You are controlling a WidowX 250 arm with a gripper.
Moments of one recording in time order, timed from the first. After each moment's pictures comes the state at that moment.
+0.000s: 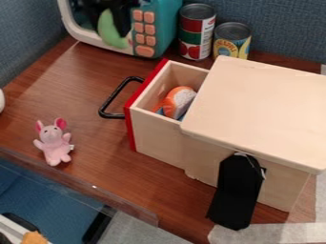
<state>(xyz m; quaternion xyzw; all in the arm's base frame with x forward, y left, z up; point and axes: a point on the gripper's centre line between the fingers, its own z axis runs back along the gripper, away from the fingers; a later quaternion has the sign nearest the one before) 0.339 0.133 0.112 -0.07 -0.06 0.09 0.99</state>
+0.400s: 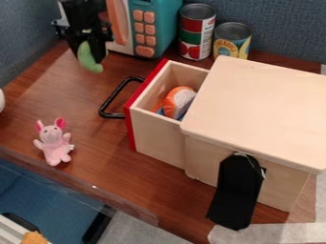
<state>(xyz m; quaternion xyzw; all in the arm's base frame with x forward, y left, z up) 0.355 0.193 0.048 -0.01 -0.07 0.10 0.99</state>
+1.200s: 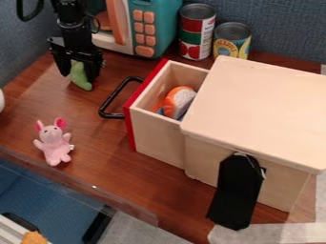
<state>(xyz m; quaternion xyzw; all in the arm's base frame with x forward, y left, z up) 0.354 0.220 0.020 0.07 -0.03 0.09 0.99</state>
